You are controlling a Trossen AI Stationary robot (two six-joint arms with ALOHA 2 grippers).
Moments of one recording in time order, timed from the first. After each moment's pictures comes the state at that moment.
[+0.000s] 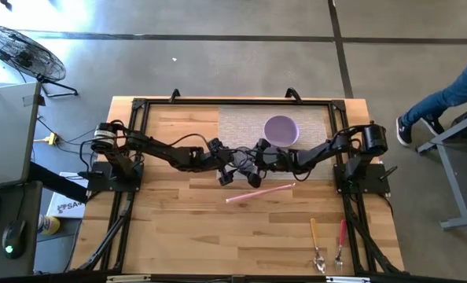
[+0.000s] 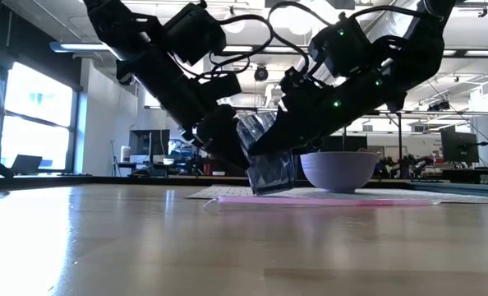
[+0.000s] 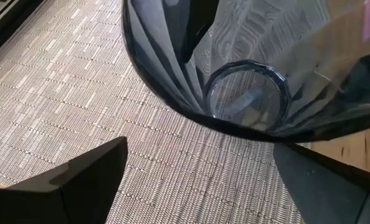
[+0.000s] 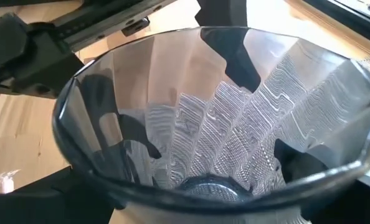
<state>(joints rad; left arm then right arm) 0.01 1.74 0.89 0.13 -0.37 -0.13 -0.03 1.77 0.67 0.64 0.18 0.14</state>
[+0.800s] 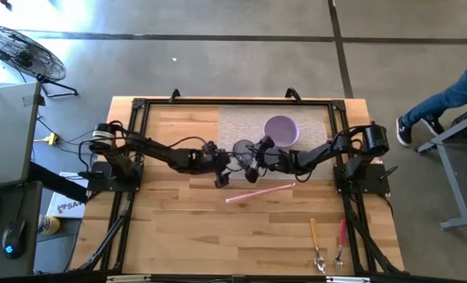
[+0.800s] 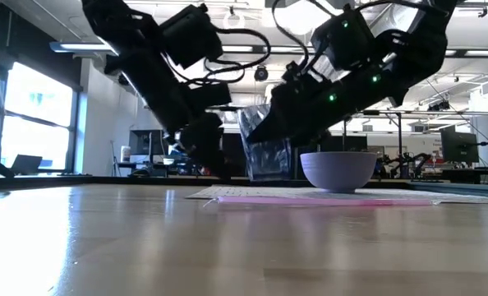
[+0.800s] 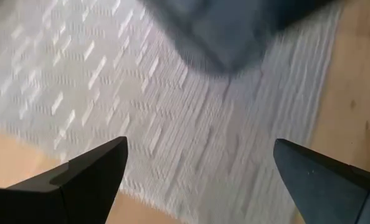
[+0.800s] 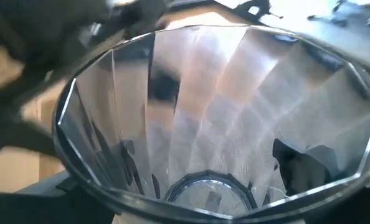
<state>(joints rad) -0.04 1.73 0.89 -0.04 -0.39 -0.25 -0.02 1.76 0.67 0.68 0.37 0.23</state>
